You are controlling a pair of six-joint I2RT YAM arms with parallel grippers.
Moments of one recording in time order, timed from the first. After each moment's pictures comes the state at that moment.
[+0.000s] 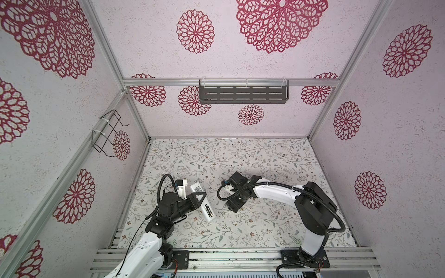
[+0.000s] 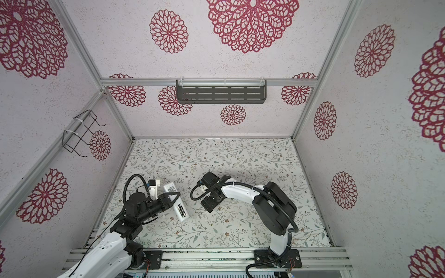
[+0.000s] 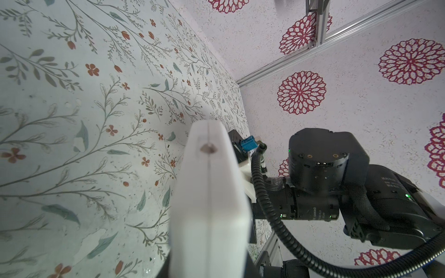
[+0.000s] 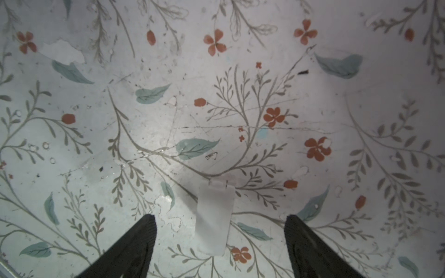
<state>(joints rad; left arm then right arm) -0.34 0.72 0.24 0.14 0.42 -0.92 0.87 1.82 1.21 -0.65 -0.09 0.03</state>
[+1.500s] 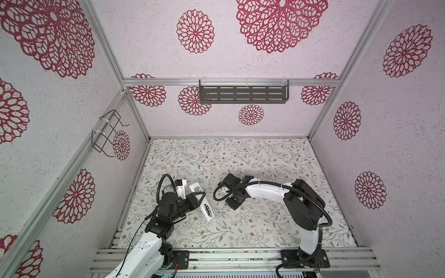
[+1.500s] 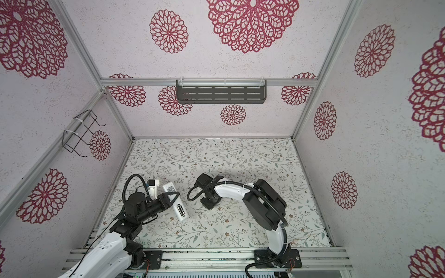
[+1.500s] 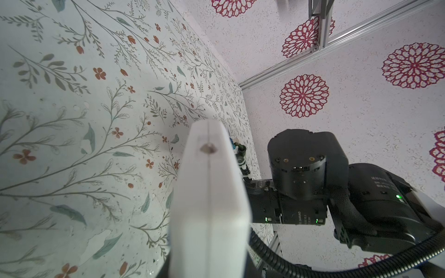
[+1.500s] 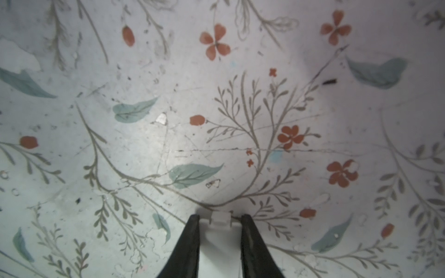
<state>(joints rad) -0.33 0.72 0.24 0.13 0.42 -0.92 0.91 1.93 1.29 -0.70 -0.04 0.05</state>
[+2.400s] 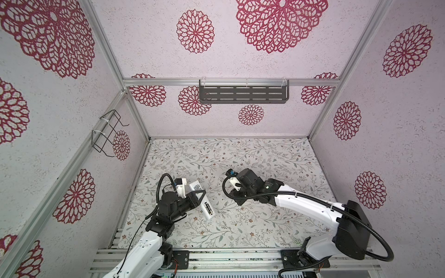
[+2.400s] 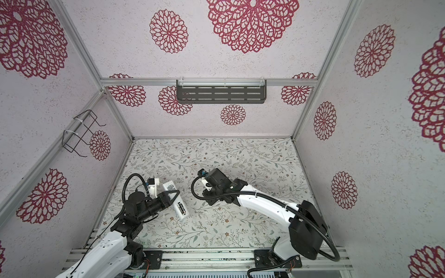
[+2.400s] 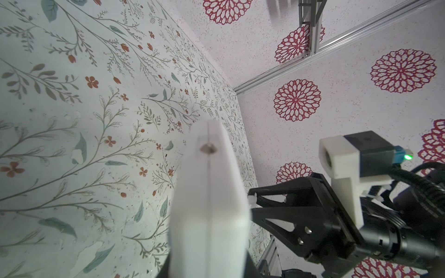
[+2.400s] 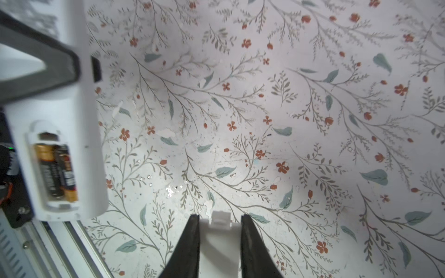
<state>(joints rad) -0.33 0.75 0.24 0.22 0.42 -0.94 0.93 1.43 1.09 -0.49 -0.02 0.18</state>
